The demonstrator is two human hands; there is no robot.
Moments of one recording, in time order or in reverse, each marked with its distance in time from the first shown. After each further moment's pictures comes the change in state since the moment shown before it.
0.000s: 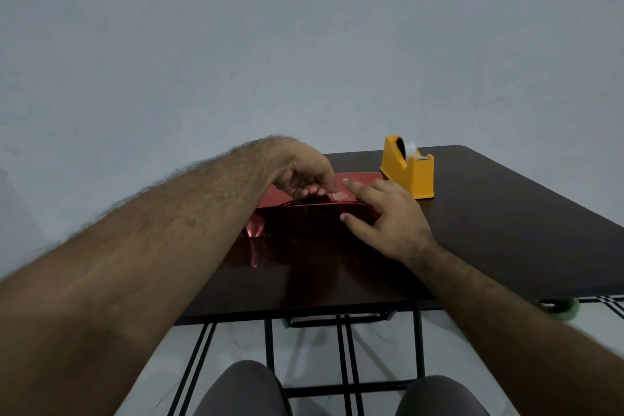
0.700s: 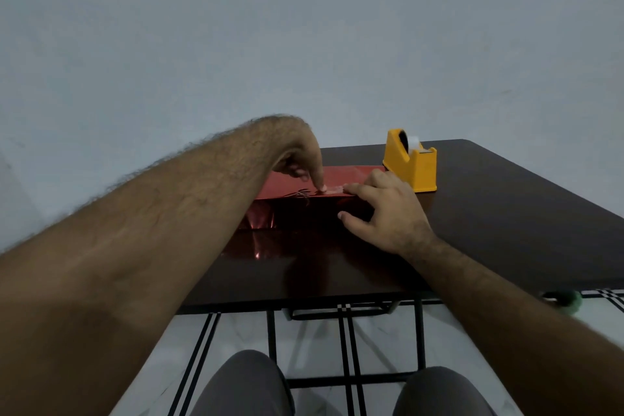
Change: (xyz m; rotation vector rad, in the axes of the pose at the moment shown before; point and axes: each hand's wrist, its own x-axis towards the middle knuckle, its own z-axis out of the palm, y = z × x) left_hand -0.009 0.014 -0.015 0.474 0.128 -0.201; right_hand 0.001 -0.003 0.005 -0.175 -0.067 -0.033
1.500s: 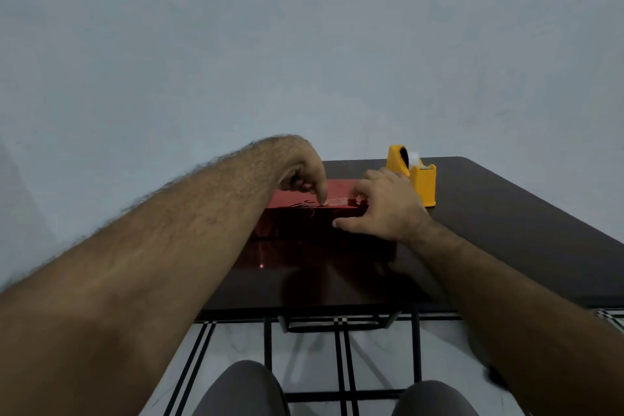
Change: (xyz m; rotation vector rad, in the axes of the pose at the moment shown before) left_hand -0.007 -0.010 0.008 -0.097 -0.010 0.014; right_hand 0.043 -0.013 -0.033 -0.191 -0.254 0.021
